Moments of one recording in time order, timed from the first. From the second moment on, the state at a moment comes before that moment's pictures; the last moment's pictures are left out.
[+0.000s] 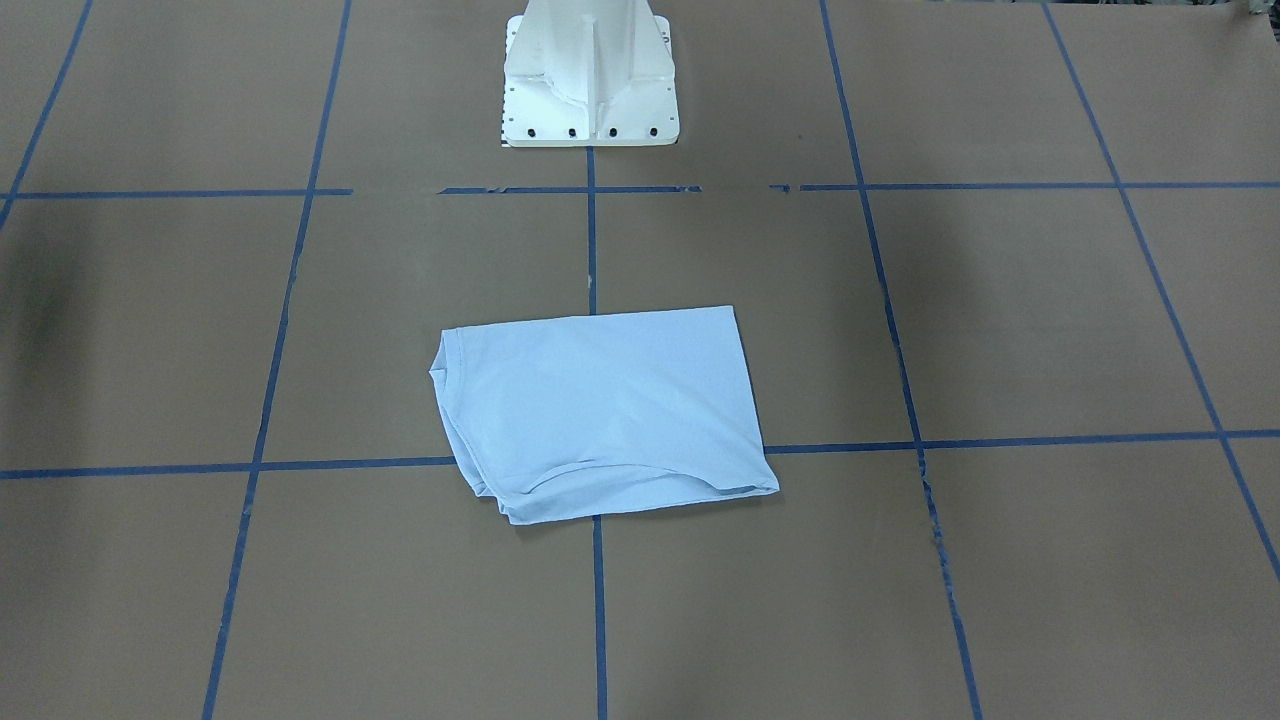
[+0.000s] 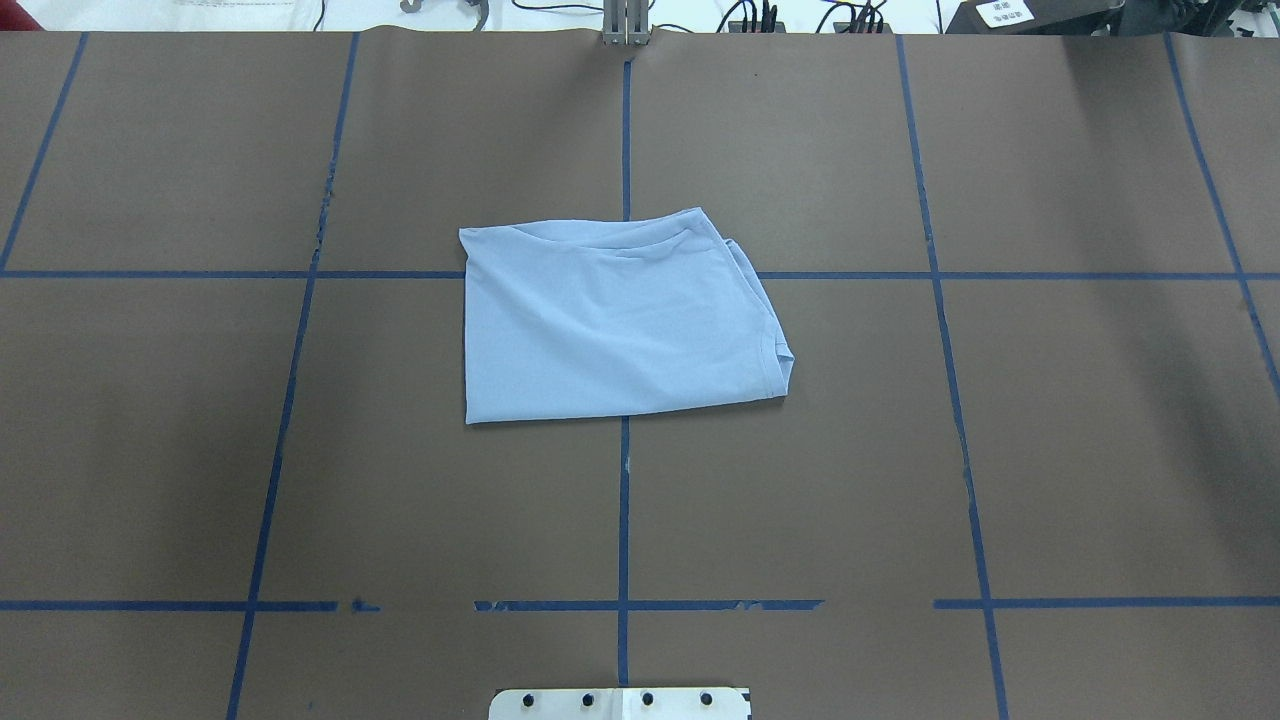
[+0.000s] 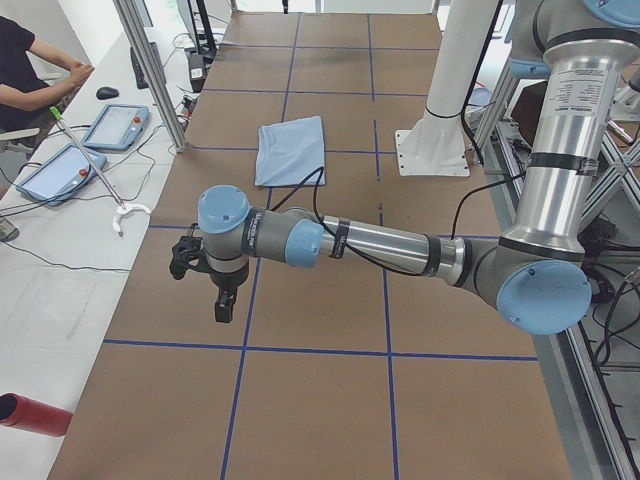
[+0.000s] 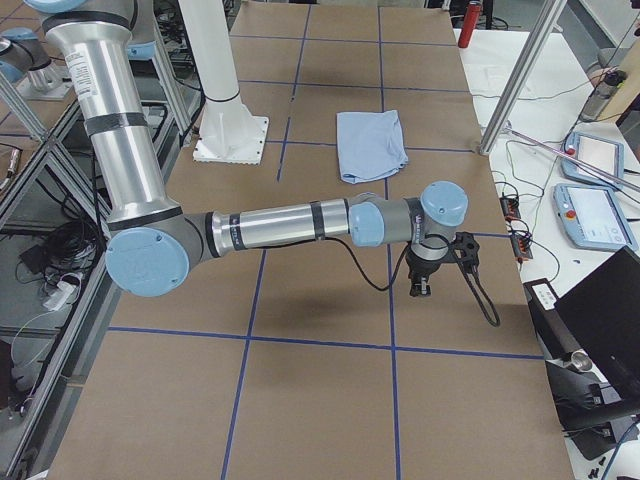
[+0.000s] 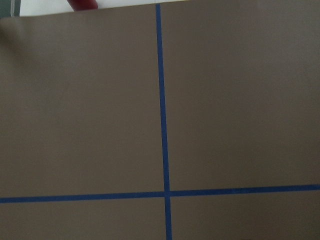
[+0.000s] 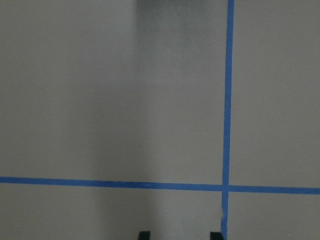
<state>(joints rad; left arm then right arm) -1.58 -1.69 -1.61 -1.59 -2.35 -0.05 1.48 -1.34 1.53 -1.61 2.34 0.15</state>
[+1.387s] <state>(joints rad) -1.58 -1.55 -1.84 -1.57 -2.36 0.10 1.41 -1.48 1.67 -1.65 2.38 0.14</state>
